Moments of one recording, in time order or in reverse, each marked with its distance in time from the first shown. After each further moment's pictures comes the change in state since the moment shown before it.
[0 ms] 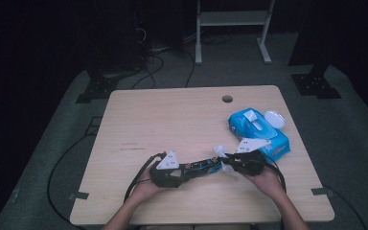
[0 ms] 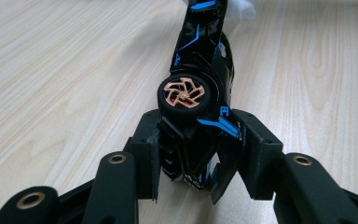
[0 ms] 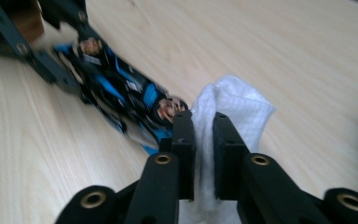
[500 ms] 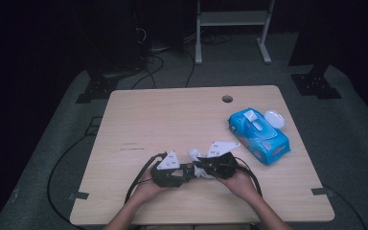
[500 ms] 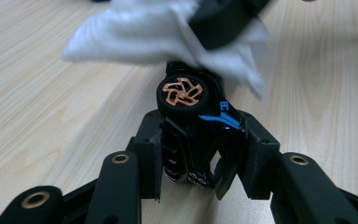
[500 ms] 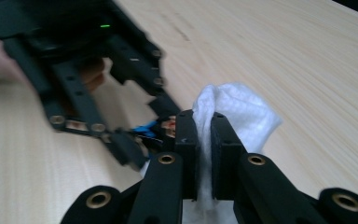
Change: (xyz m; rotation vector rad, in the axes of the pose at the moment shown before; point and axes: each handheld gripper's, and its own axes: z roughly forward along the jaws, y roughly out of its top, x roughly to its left) left arm 0.000 -0.001 0.004 -0.028 -0.005 -0.016; right arm 0.050 0.039 0.045 -0.026 0.077 -0.051
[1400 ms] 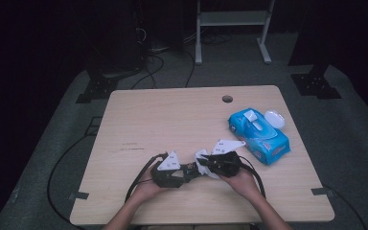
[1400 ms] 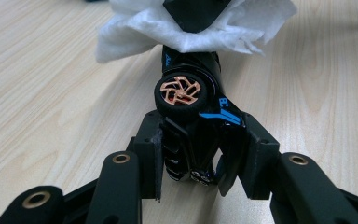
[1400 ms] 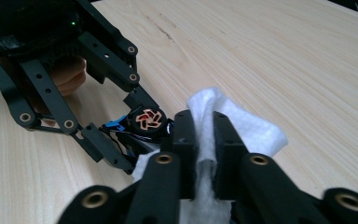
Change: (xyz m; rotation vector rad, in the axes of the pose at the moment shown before) left arm 0.000 0.001 0.000 0.013 -0.012 0.035; right arm -0.009 -0.009 -0.001 -0.024 -0.022 0.041
